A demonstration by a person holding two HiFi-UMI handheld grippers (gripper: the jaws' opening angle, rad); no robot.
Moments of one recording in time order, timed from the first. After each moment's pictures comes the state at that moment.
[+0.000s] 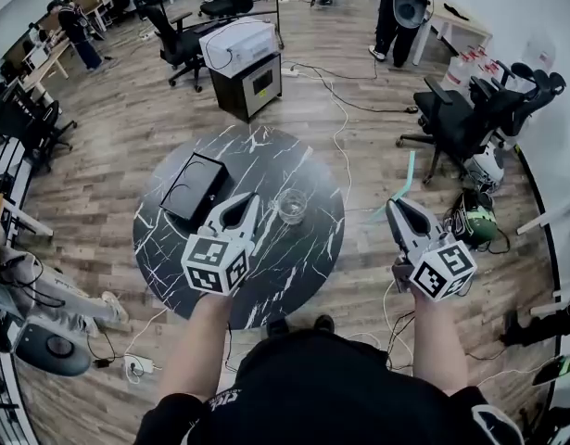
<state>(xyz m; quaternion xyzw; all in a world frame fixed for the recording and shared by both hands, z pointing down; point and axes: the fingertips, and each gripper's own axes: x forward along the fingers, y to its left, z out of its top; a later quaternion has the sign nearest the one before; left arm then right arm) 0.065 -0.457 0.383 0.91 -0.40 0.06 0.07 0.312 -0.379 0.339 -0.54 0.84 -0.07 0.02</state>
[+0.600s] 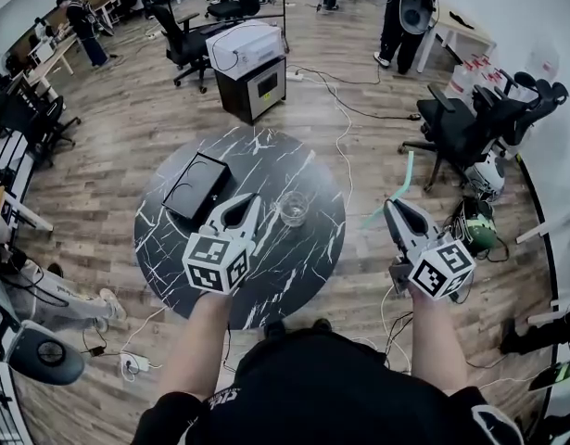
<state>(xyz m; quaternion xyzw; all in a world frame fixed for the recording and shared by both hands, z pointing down) 0.060 -0.456 0.382 0.91 -0.41 0.06 0.07 0.303 -0.385 0.336 -0.52 0.85 -0.09 0.03</state>
